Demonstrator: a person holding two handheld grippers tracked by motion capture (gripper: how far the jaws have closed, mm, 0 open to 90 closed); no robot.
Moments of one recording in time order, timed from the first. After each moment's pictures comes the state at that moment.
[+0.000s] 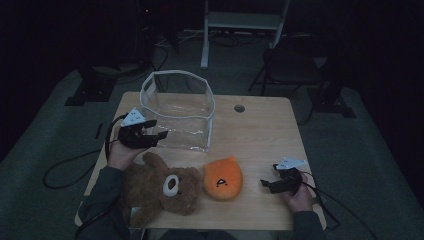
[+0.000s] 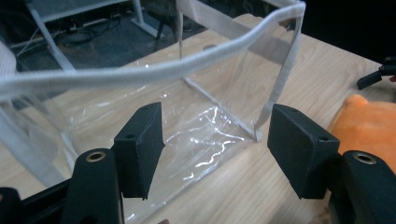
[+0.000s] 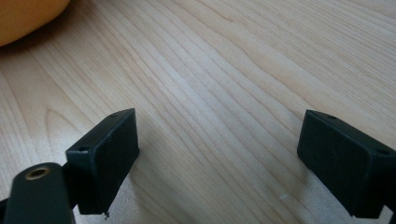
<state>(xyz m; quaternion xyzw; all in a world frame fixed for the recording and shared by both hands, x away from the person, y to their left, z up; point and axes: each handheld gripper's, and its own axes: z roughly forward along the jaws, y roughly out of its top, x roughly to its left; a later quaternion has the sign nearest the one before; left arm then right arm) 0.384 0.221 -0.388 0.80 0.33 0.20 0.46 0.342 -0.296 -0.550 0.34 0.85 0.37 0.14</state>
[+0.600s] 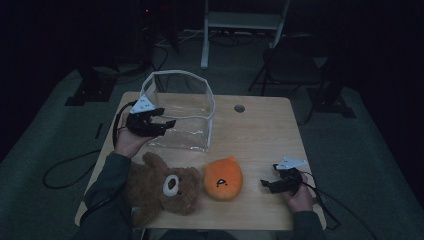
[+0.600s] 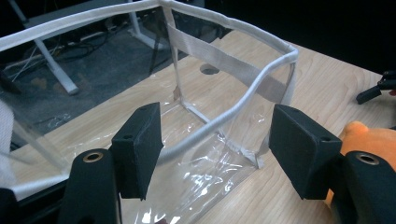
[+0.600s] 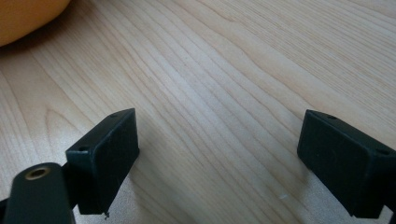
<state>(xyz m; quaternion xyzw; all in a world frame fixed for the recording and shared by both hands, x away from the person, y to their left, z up) 0.405 0.198 -0.363 0.81 0.31 0.21 0.46 0.342 -0.296 -0.550 0.34 0.85 0.37 0.15</state>
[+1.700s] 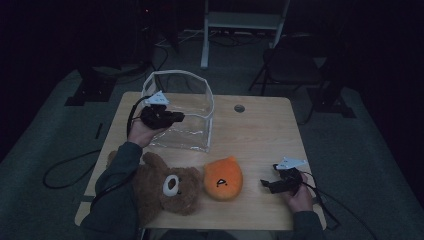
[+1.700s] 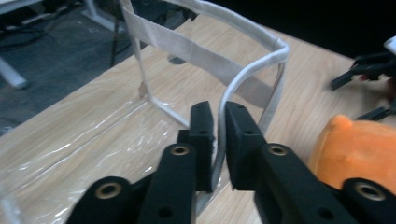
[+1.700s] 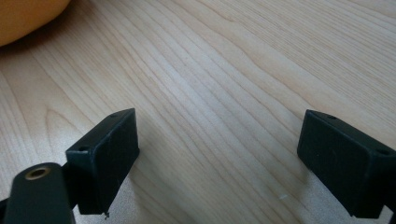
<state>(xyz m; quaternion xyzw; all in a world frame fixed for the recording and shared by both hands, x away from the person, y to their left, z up) 0.446 0.177 -0.375 0.84 0.27 0.13 0.46 0.342 -0.296 -0.550 0.34 0.85 0.37 0.14</state>
